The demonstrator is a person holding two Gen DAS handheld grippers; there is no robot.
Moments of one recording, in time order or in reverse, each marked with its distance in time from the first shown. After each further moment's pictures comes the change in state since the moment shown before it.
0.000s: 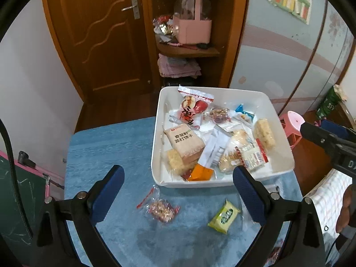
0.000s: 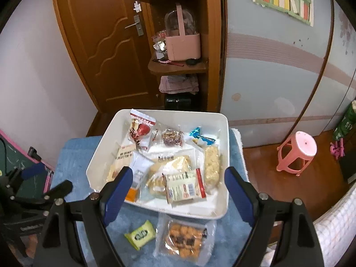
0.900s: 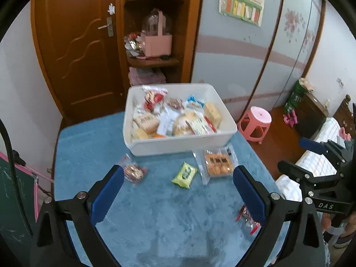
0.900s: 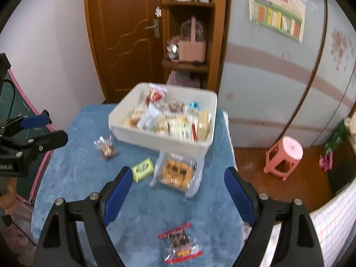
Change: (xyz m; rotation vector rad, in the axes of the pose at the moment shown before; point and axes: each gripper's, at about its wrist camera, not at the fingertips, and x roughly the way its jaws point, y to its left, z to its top) left arm -0.101 -0.036 -0.102 0.094 -0.084 -0.181; right arm -0.112 -0.001 -0.145 -0.115 -0.050 -0.011
